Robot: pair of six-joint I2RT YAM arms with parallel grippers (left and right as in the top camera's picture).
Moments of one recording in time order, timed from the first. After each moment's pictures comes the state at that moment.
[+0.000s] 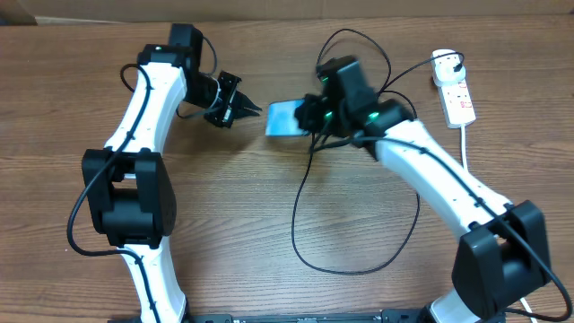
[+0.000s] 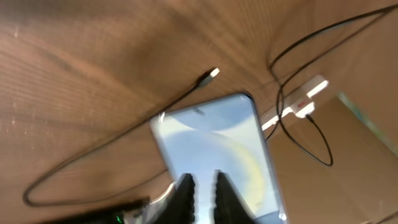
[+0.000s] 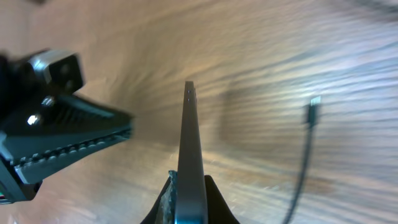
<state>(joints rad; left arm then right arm) -0.07 2.14 1.83 -1.08 0.77 -1.05 0.44 1.76 1.39 -0.49 -0.27 0.65</state>
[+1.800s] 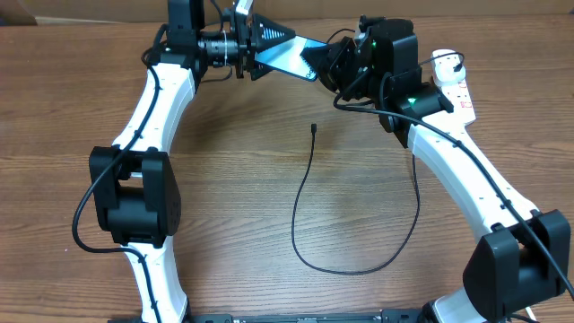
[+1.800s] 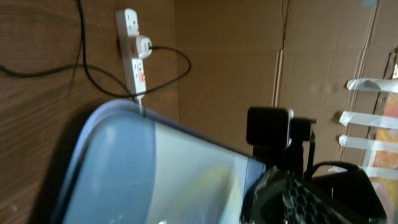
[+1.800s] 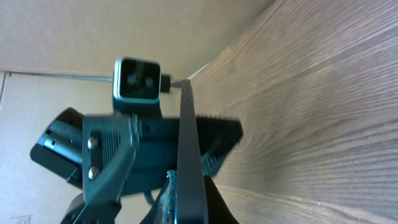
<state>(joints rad) -0.12 2.15 1.82 -0.22 1.27 -0.99 0.33 1.72 1.41 -0.15 -0.50 1.12</state>
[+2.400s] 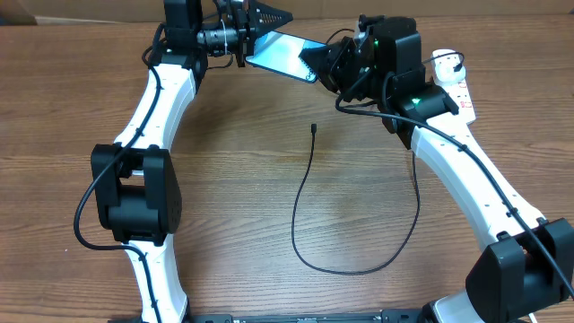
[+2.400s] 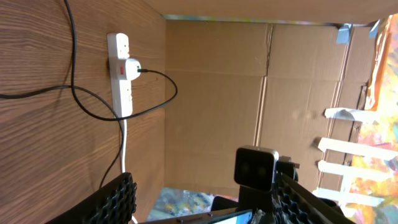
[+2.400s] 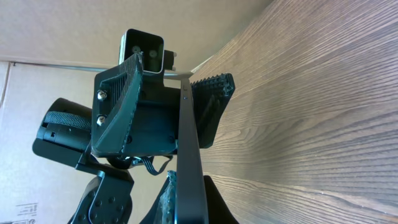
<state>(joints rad) -0.12 2.16 1.82 0.00 1.22 -1.25 0.33 1.70 1.43 -0.18 -0.53 1.11</state>
